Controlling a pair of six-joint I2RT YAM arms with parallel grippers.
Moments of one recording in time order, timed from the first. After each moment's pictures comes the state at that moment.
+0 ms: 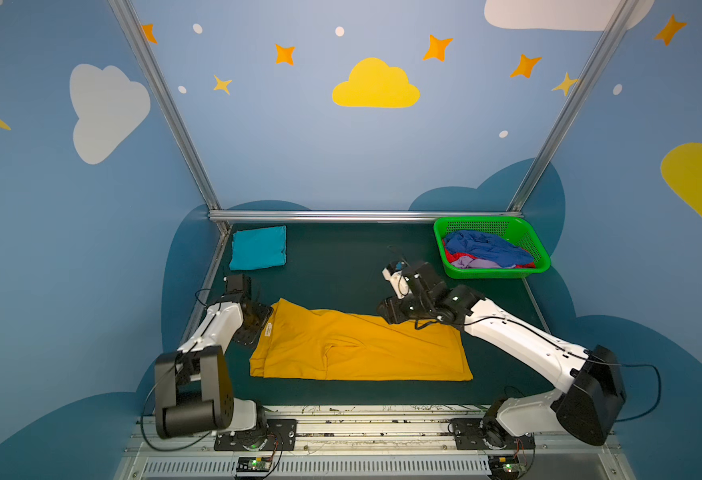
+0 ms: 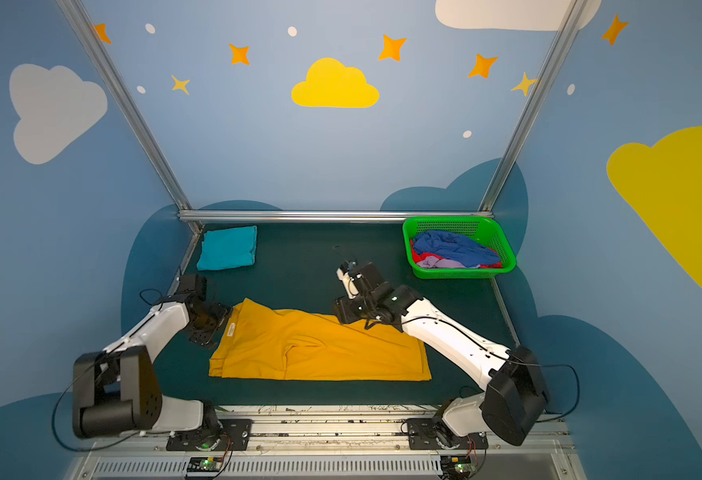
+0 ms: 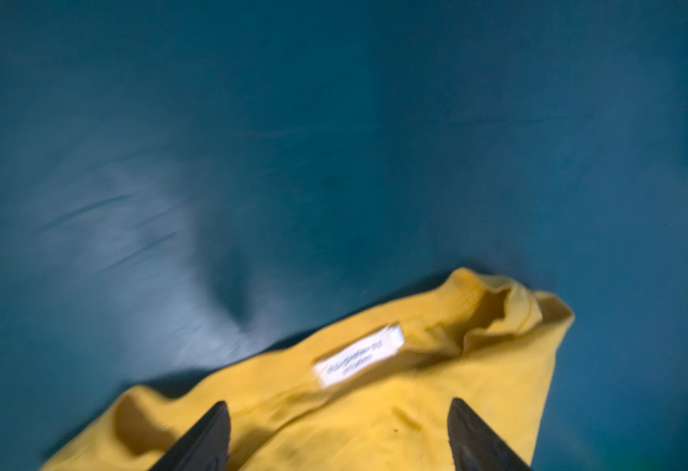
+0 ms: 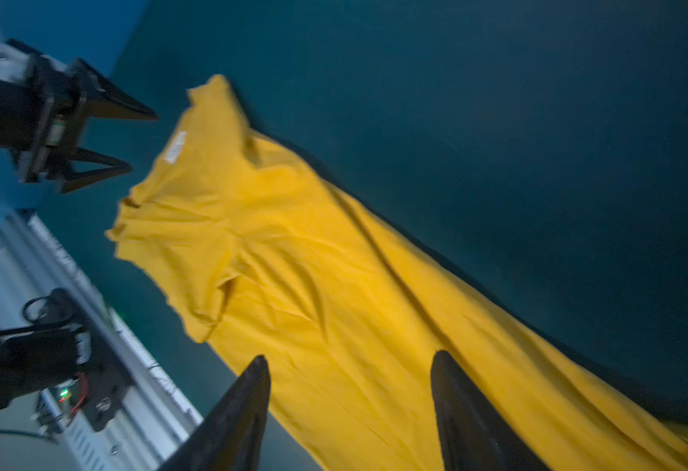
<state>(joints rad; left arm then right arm) 0.16 1.49 0.86 -0.69 0.06 -1.04 0.71 1.39 1.10 -0.62 -0.09 0.34</state>
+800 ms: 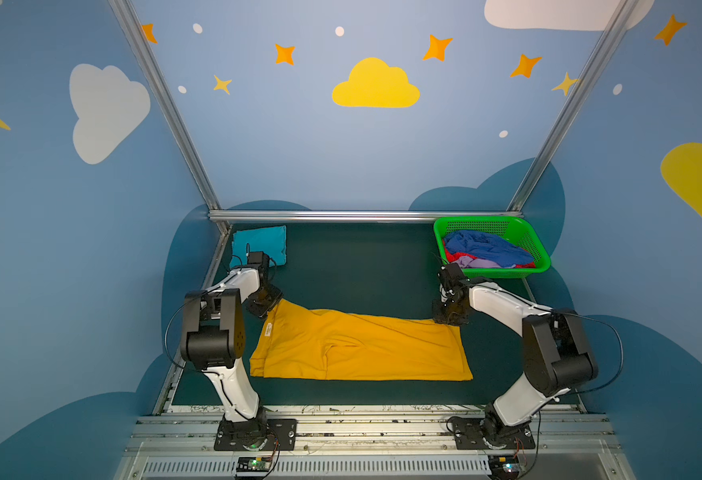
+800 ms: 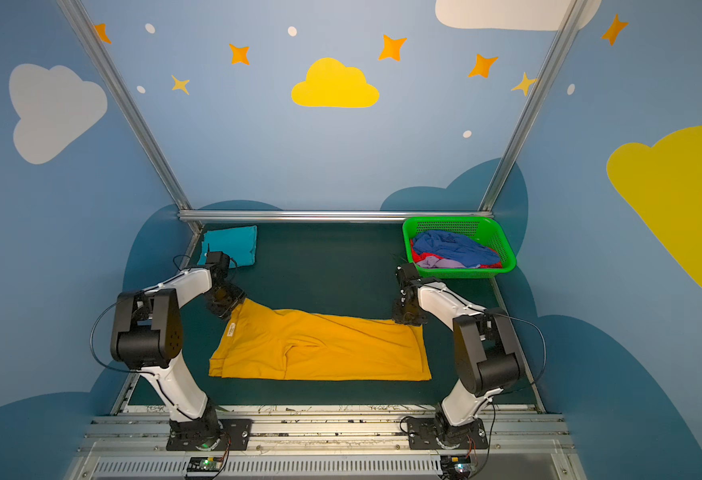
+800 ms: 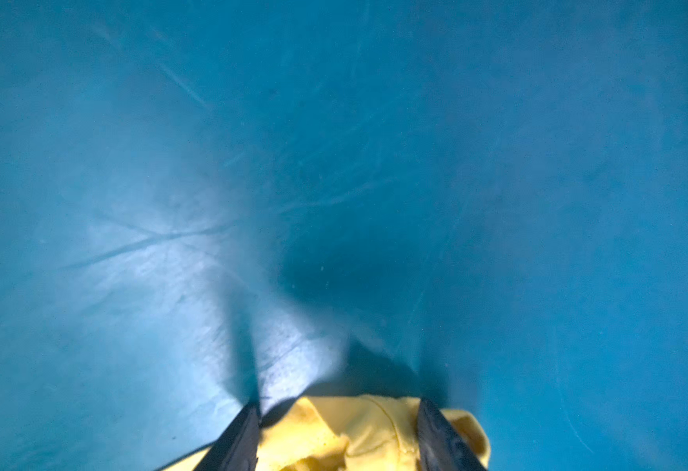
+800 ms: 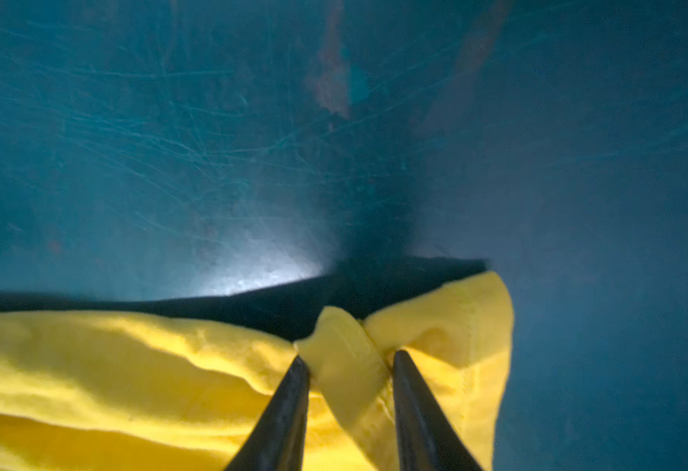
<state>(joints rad) 0.08 1.86 1.18 -0.72 -0.01 -0.97 0.33 1.67 1.02 -0.73 0.02 0.37</state>
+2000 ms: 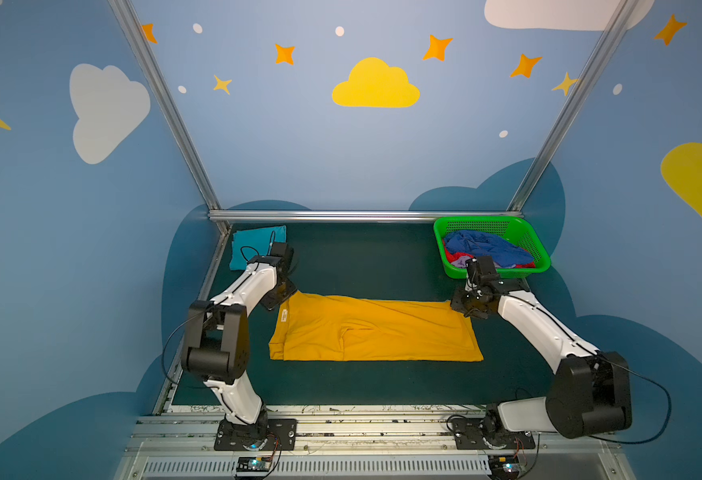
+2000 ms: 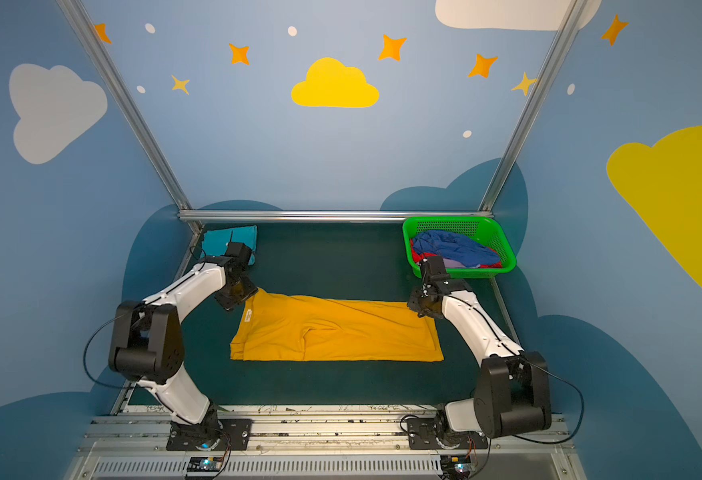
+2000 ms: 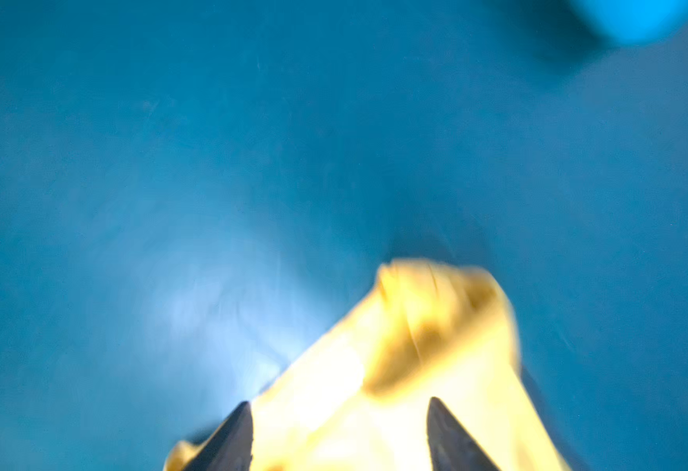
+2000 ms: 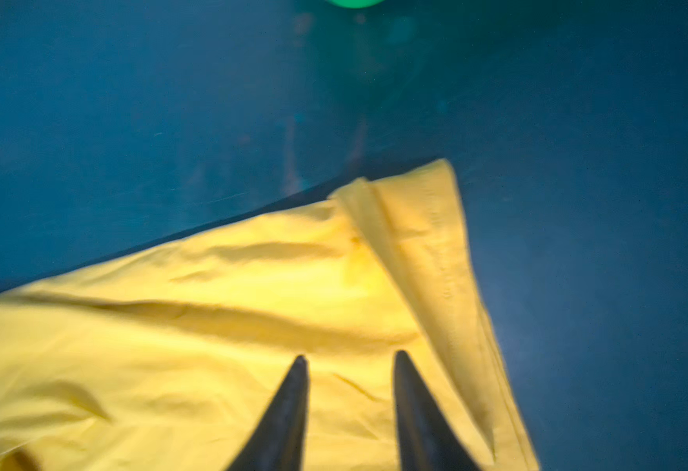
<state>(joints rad) -0.17 1.68 1.23 -0.89 -0.22 -0.96 0.24 1.39 0.99 -0.74 0.03 0.48</state>
